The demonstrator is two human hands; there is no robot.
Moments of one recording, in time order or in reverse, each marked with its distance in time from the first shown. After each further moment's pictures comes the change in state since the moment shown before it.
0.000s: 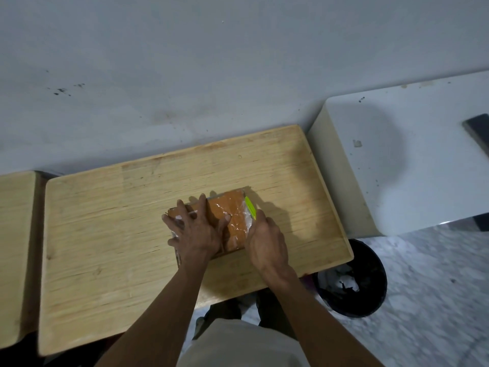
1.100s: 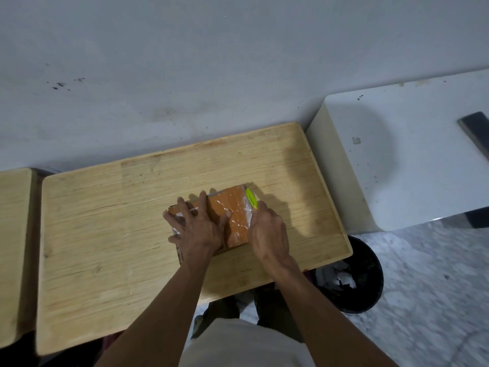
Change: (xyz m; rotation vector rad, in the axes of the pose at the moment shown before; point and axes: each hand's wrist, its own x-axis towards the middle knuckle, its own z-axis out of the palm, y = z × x) left_hand 0.001 -0.001 0.001 -0.036 -0.026 0.002; right_hand 0.008 -0.006 -0.003 -0.025 0.060 -0.002
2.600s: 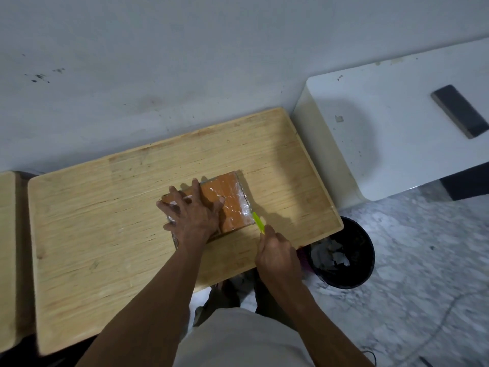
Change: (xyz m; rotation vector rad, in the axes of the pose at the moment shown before) left_hand 0.000 -0.007 -0.001 0.012 -0.029 0.036; right_hand -0.087 0.037 0.013 -0.076 -0.007 0.055
